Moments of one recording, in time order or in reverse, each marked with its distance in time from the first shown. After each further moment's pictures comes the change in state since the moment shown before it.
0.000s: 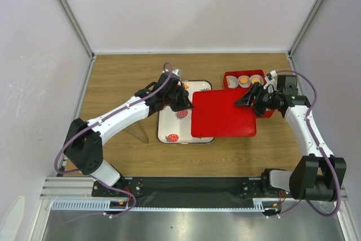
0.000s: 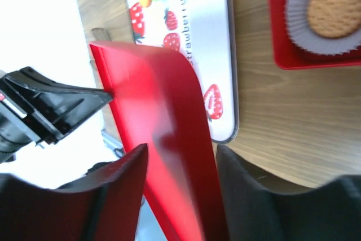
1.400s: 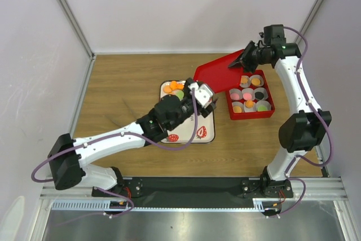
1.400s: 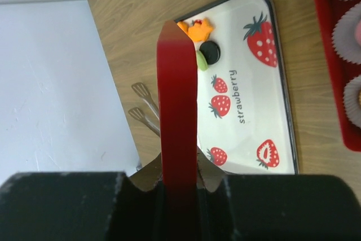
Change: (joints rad) left arm -0.342 -0.225 -0.182 0.734 -0.335 1.075; right arm 0.126 0.519 0.864 -0.280 0.180 0.224
